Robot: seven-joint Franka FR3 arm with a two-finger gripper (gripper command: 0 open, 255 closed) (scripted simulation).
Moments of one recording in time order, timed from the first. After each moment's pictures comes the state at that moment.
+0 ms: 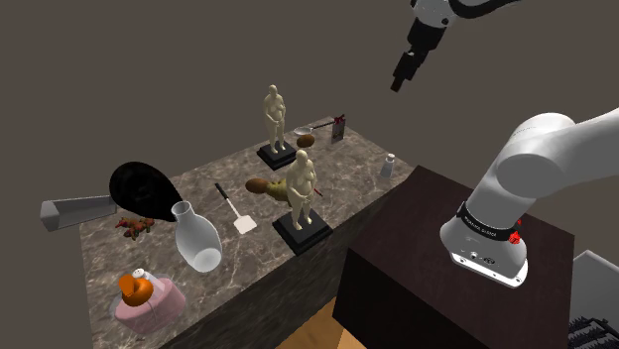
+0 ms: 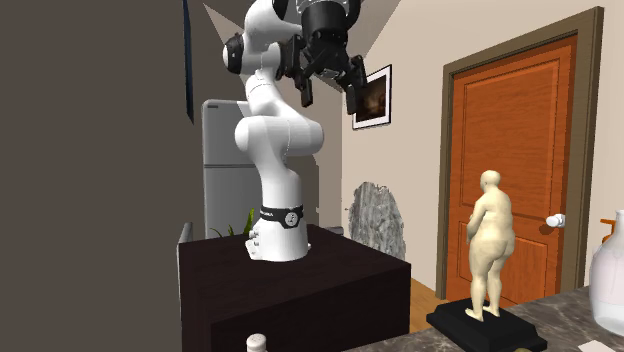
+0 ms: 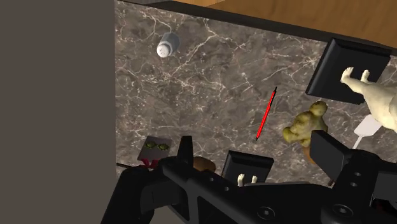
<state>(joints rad) -0.06 -0.85 -0.12 -2.64 -0.10 2.00 -0.17</state>
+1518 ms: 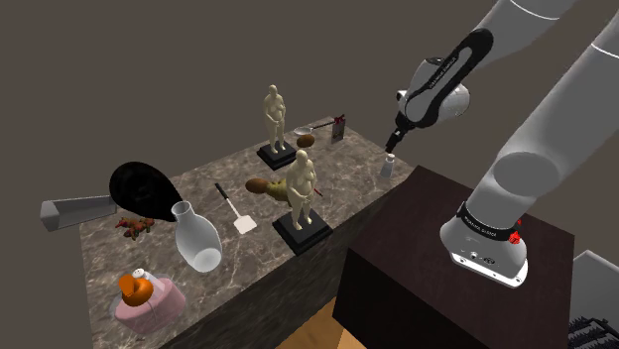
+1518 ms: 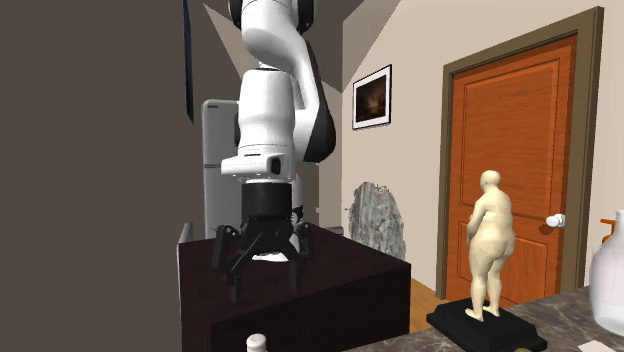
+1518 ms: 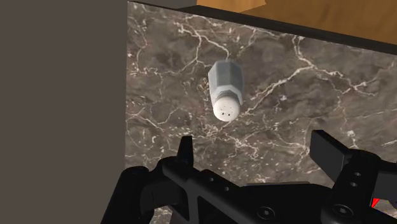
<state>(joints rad) -0.10 -0.09 -0.44 -2.89 -0.15 3.00 -0.45</state>
